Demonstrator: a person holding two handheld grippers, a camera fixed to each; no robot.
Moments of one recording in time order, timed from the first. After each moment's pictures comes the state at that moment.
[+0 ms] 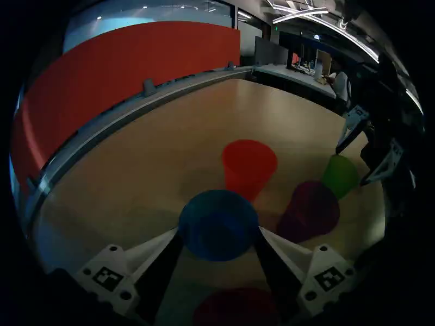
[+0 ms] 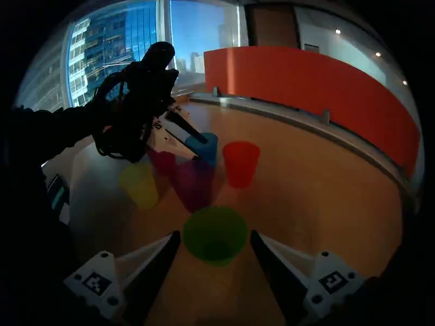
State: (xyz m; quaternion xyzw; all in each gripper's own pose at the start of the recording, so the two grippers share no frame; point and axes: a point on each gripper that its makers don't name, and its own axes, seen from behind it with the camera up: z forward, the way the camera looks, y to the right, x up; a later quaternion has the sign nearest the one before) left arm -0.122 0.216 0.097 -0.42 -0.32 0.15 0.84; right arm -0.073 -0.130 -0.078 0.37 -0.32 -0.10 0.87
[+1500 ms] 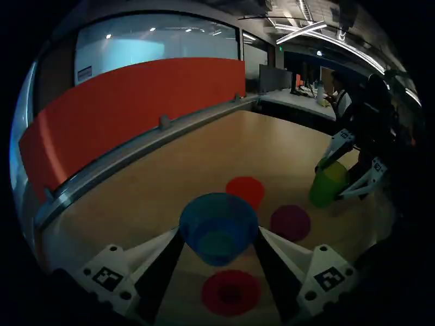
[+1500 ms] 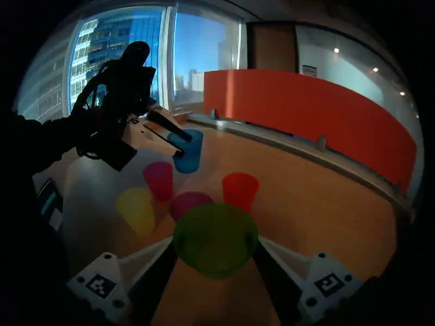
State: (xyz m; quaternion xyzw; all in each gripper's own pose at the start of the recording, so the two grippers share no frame) left arm -0.030 0.188 0.076 -0.40 -0.25 0.12 0.87; right arm -0.032 -0.156 -0.049 0.36 -0.24 -0.10 0.90
